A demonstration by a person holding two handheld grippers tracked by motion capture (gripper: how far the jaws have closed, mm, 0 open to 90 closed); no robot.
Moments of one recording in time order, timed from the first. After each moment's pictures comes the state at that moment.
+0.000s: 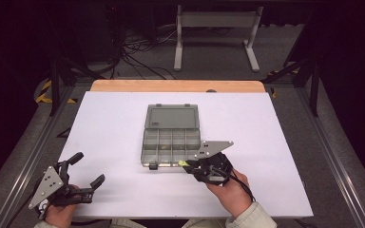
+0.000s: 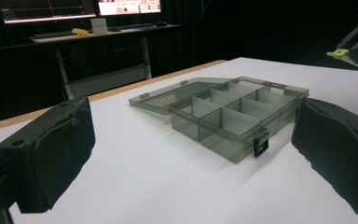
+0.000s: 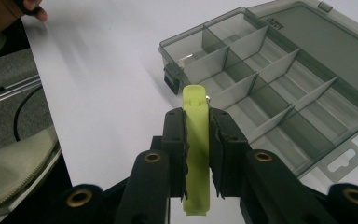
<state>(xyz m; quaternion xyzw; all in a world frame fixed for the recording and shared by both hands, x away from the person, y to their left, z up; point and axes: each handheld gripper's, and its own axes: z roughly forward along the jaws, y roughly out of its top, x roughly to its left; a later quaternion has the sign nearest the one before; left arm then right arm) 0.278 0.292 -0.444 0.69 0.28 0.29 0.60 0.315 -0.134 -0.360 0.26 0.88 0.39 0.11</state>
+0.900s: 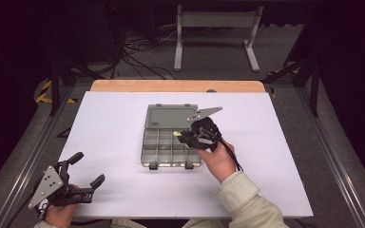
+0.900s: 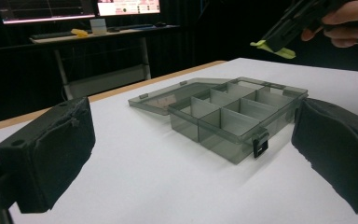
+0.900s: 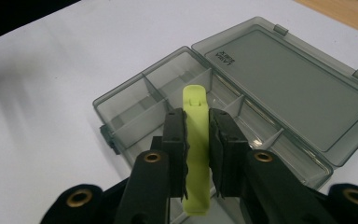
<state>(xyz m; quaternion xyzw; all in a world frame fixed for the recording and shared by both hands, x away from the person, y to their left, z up) 0.278 0.291 -0.443 0.69 0.27 0.29 0.61 0.407 -0.117 -0.354 0.32 0.86 0.39 0.10</state>
